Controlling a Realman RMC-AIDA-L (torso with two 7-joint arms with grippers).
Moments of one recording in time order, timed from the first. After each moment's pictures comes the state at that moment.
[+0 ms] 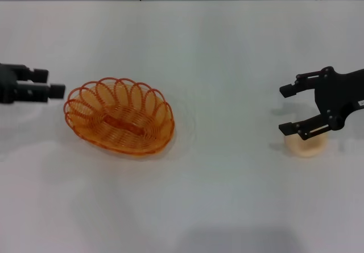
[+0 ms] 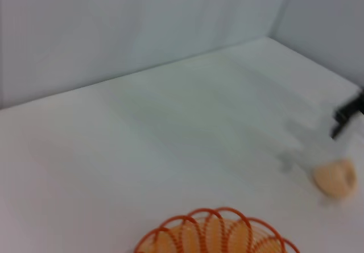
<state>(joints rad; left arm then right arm) -0.46 -1.93 0.65 1.12 2.16 1.81 -1.99 0.64 1.95 -0.97 -0.85 -2.08 -1.62 1.44</state>
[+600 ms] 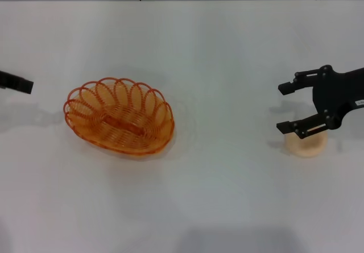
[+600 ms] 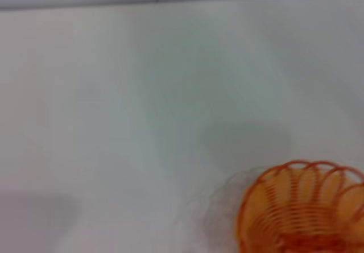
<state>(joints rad) -0.62 -1.89 0.67 1.17 2.57 1.80 -2.37 0.62 1.97 -0.98 -0.89 -2.08 -1.59 1.42</state>
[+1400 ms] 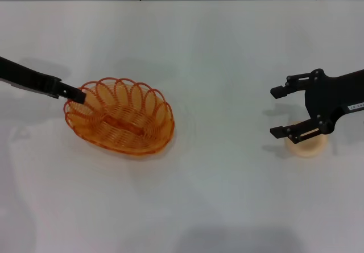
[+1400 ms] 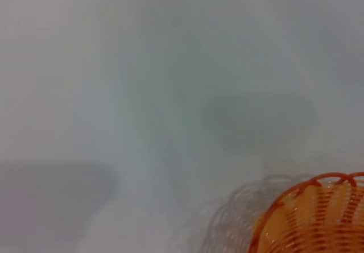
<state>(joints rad) -0.72 -1.97 0.77 0.89 2.64 1.50 -2.36 0.62 1.99 -0.99 -0.89 -2.09 -1.59 1.38</state>
